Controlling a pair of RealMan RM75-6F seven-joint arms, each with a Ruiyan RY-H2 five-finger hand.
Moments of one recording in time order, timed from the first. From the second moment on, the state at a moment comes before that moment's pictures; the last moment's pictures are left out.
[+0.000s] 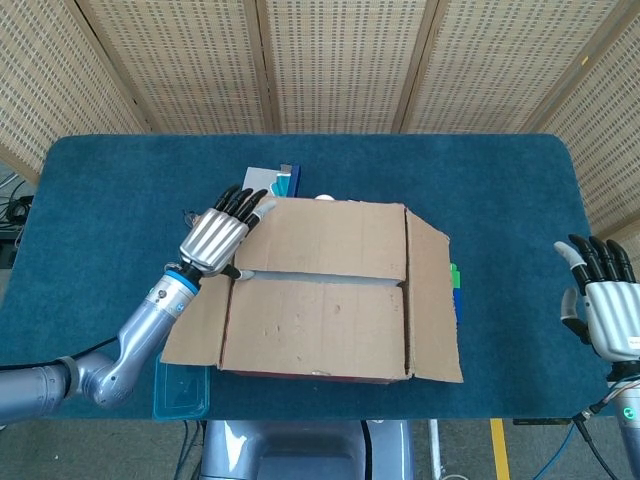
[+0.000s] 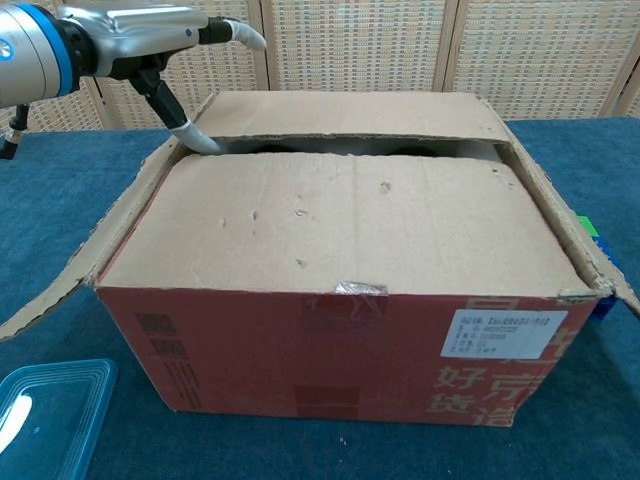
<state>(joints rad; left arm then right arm) -0.94 -1.31 -0.20 -1.69 0.98 1.00 0.50 0.21 -0.90 0.17 -1.85 -1.37 1.41 -0.10</state>
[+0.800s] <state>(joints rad) -0.93 -1.27 -0.31 -1.59 1.12 1.12 0.40 0.21 -0.89 0.17 -1.85 -1.37 1.41 -0.10</state>
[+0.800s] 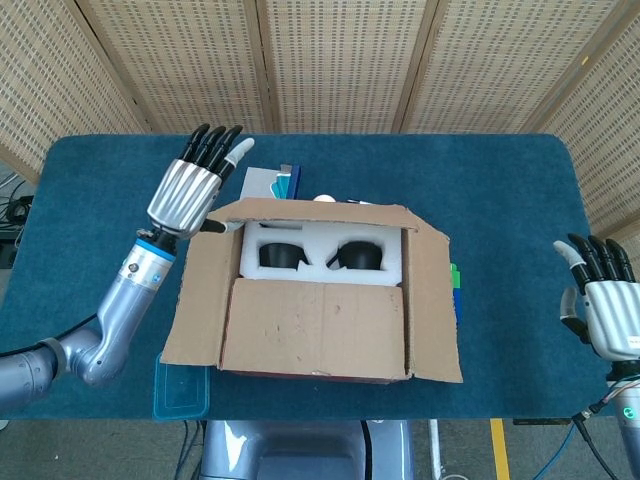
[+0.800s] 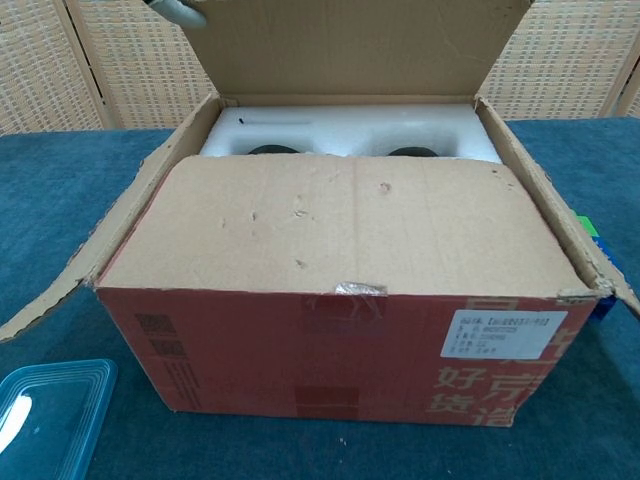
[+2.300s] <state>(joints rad) -1.06 -1.36 -0.36 -1.33 1.00 0.98 0.49 0.19 -0.87 0.16 -1.88 -1.37 1.42 -0.10</state>
